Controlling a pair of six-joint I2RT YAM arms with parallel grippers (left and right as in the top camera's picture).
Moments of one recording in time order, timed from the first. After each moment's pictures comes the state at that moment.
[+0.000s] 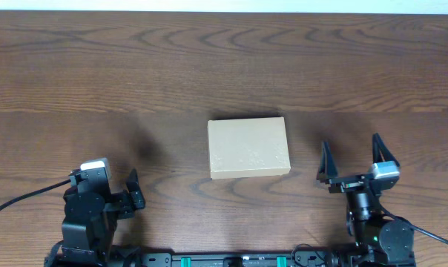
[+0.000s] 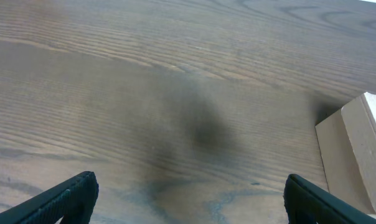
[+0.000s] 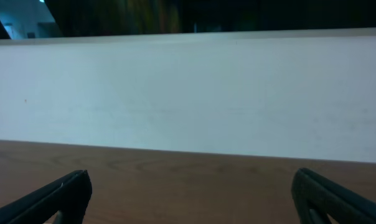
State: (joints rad) left arm -0.16 0.31 0.59 -0.90 -0.19 -0.23; right arm 0.07 0.05 0.16 0.06 -0.08 0.06
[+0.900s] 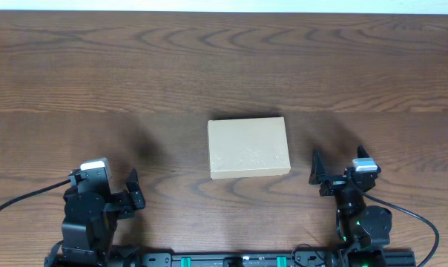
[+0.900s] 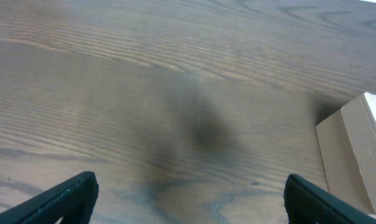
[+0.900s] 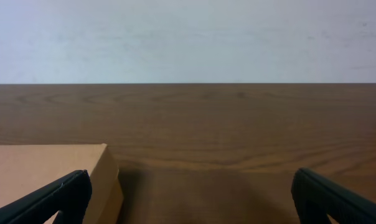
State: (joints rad) left arm -0.16 0.31 0.59 -0.90 -0.19 -0.23; right arm 0.07 0.01 0.01 -0.07 -0.01 0.06
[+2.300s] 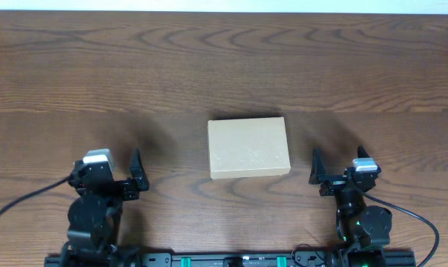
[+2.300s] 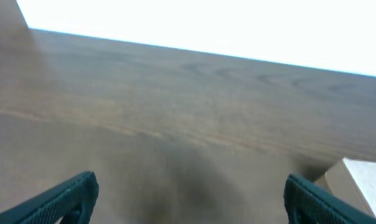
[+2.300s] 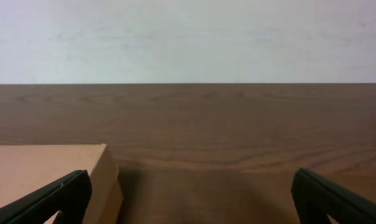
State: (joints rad) left arm -0.16 0.21 0.37 -0.46 -0.19 -0.16; right arm 0.07 0.01 0.01 -0.07 -0.01 0.06
